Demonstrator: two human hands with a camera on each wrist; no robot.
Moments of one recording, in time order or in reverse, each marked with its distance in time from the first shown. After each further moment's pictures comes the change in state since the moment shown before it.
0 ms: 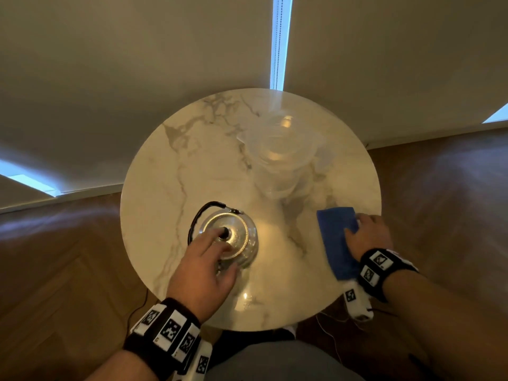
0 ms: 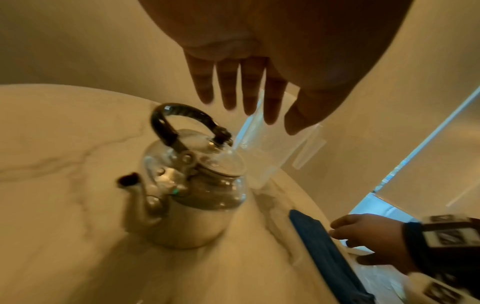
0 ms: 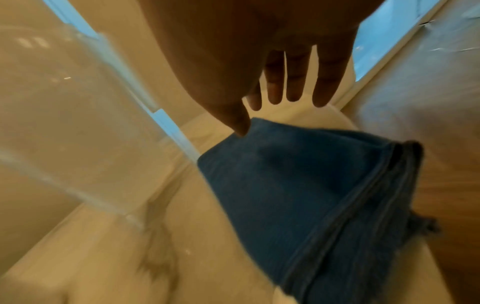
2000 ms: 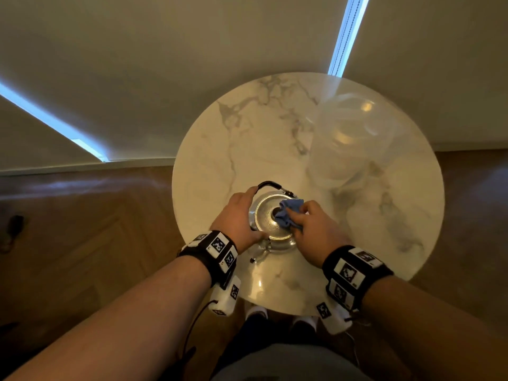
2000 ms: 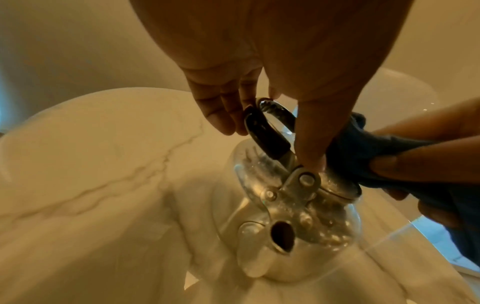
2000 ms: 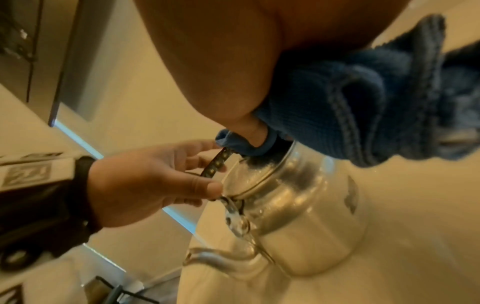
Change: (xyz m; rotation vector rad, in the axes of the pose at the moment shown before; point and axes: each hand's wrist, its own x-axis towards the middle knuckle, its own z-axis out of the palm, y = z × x) left_hand 0.049 -0.071 -0.008 -0.045 -0.197 -0.240; right_hand -0.124 -0.181 0.049 0.002 -0.208 -0.658
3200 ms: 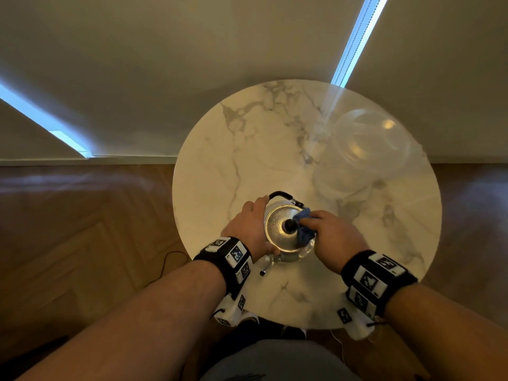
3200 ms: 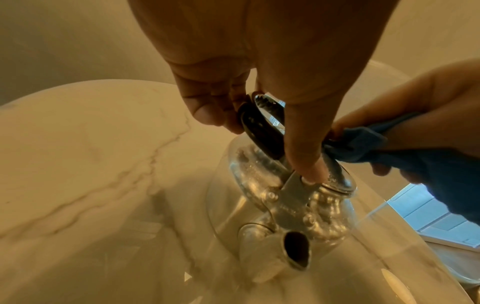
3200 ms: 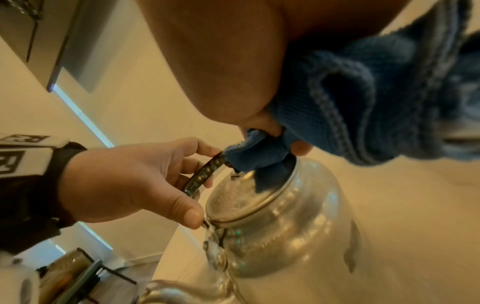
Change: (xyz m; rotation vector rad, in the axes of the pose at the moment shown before) left_hand 0.006 0.007 -0.016 -0.003 -0.180 -0.086; right_hand 0.014 -0.013 -0.022 -0.239 -0.074 -0.037
